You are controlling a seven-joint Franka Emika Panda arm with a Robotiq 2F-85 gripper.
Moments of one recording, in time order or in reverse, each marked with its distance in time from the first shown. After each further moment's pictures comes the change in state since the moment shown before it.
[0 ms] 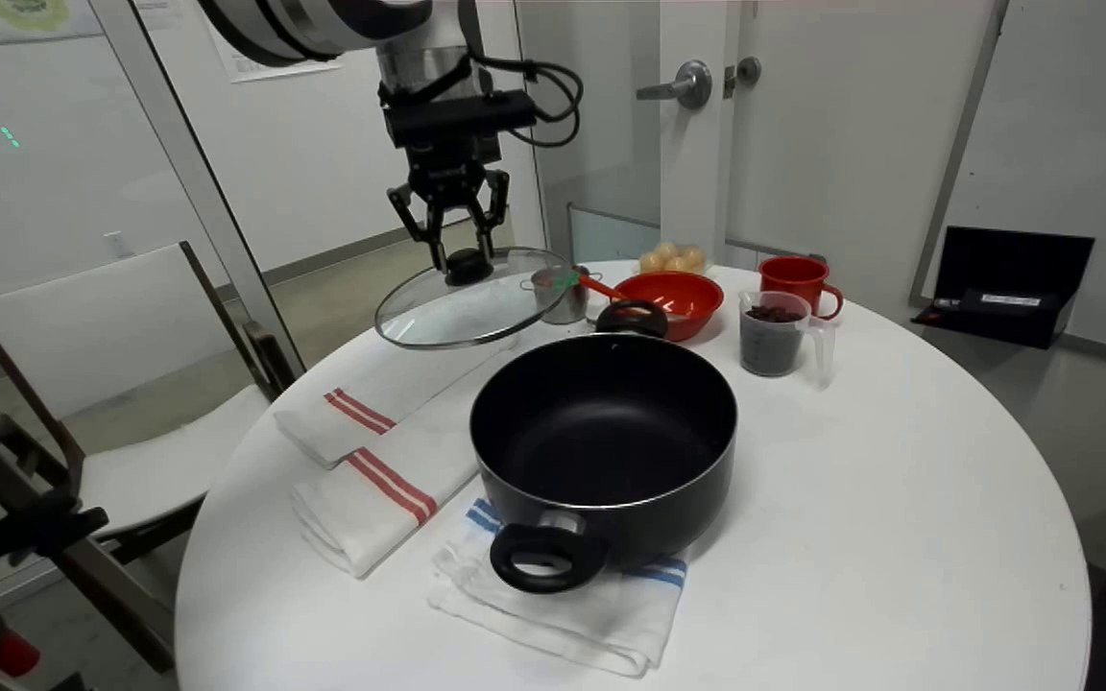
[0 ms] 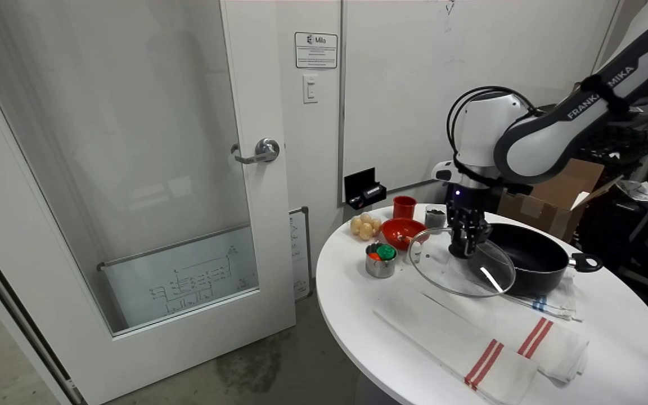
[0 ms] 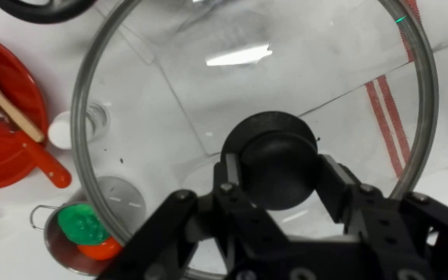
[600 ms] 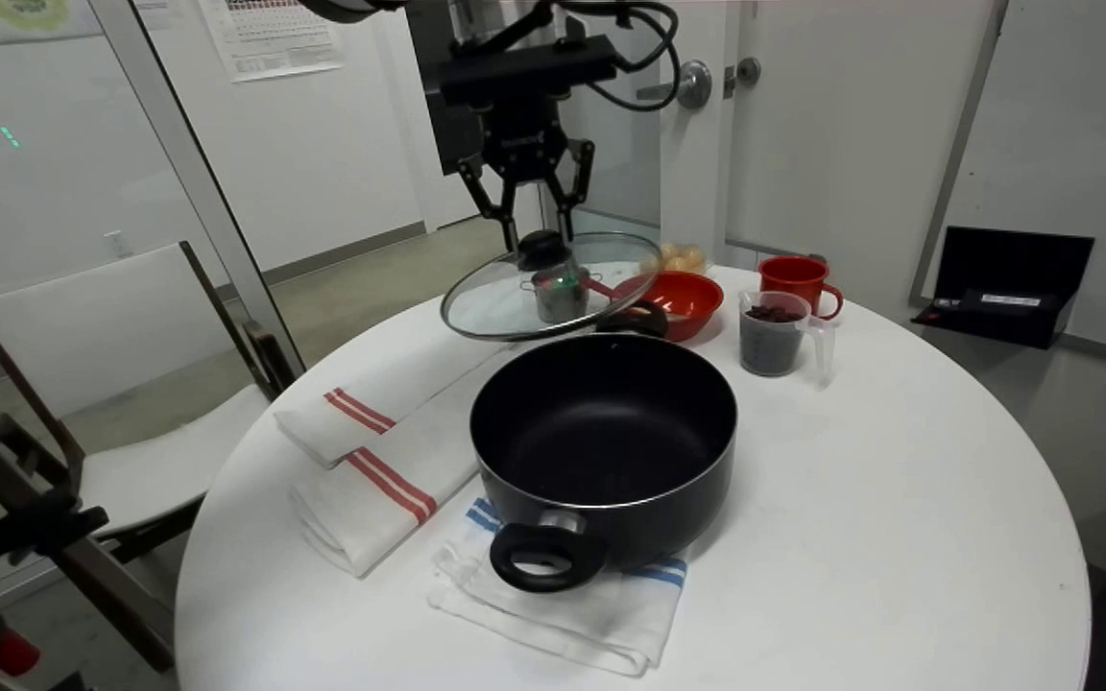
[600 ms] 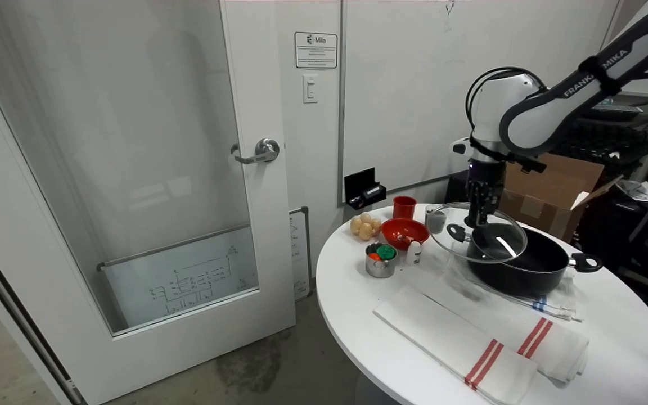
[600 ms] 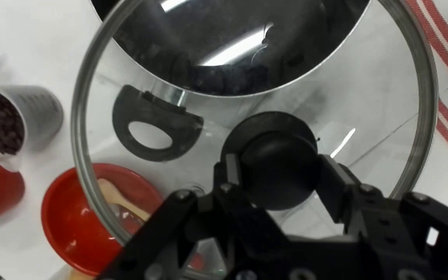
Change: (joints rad) arm -0.074 -0.031 -0.080 0.050 0.035 -0.052 0.122
